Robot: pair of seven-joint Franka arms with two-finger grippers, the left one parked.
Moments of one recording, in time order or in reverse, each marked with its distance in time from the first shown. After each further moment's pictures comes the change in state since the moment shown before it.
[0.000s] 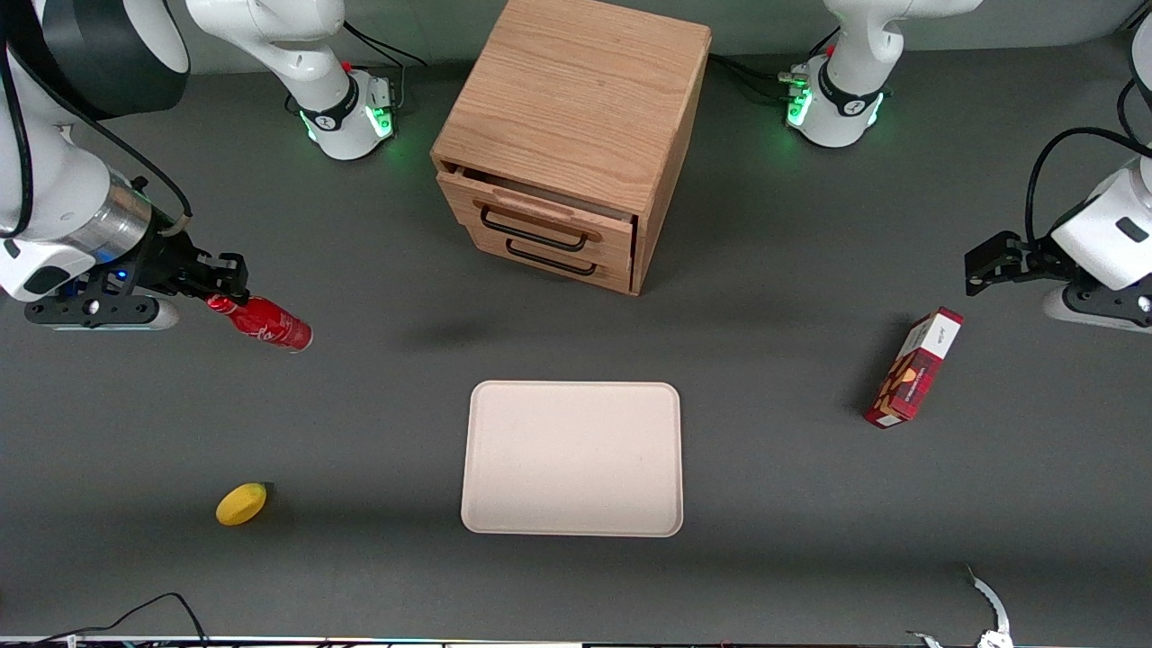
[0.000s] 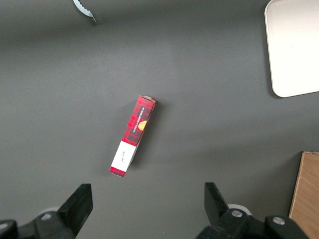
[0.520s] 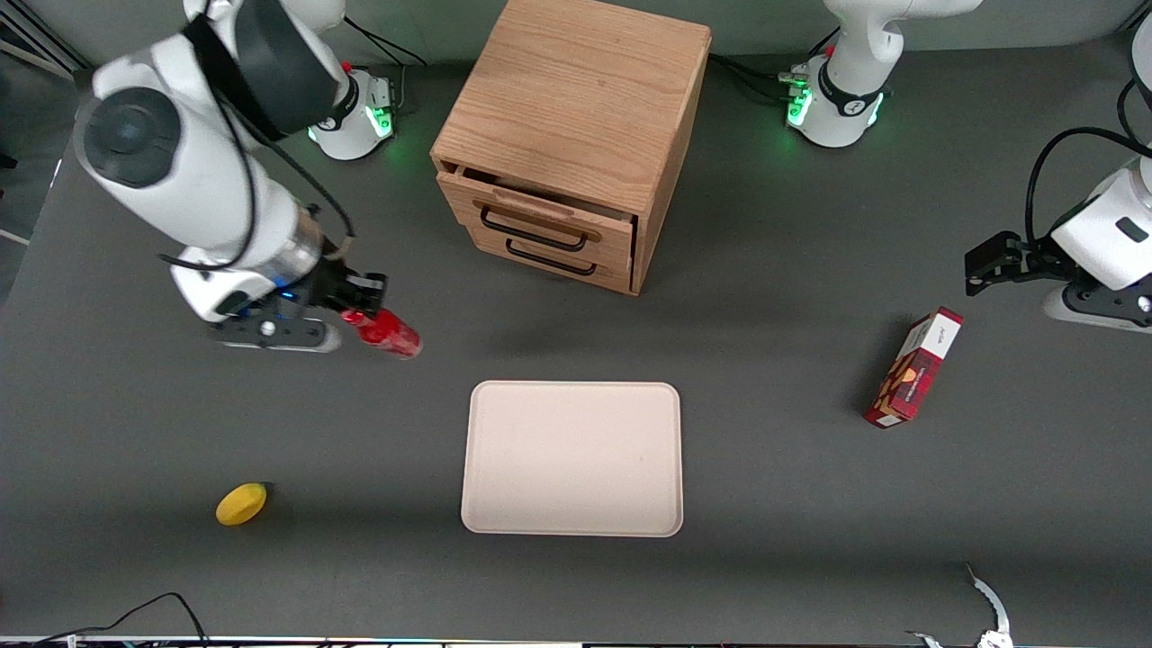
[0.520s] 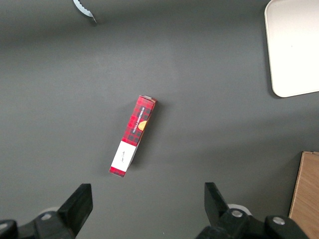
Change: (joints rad) arm 0.237 0.242 0.044 0.210 -0.039 0.019 0.325
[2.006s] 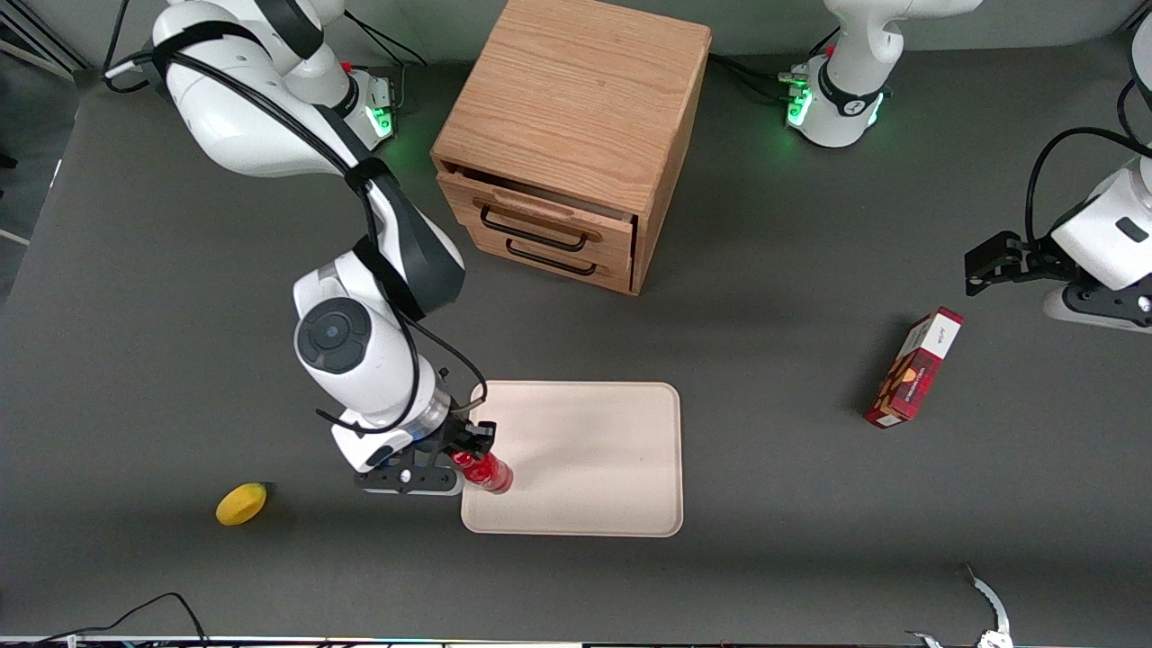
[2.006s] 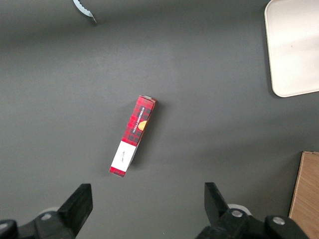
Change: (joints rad) arm 0.131 0.504 -0.073 0.329 -0.116 0.386 0.009
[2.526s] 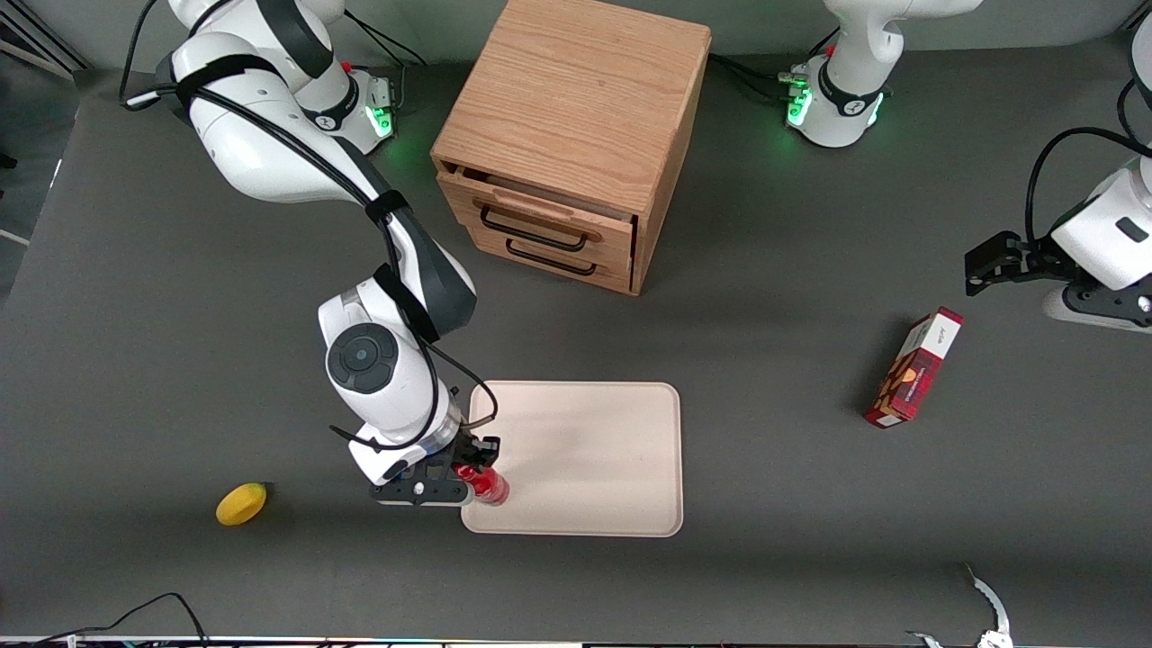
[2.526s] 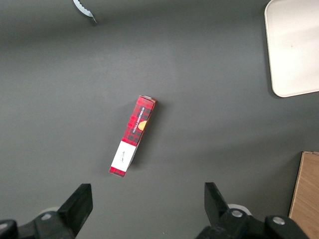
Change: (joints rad) arm 0.002 0.058 -0.013 0.002 -0.049 0.051 0.000
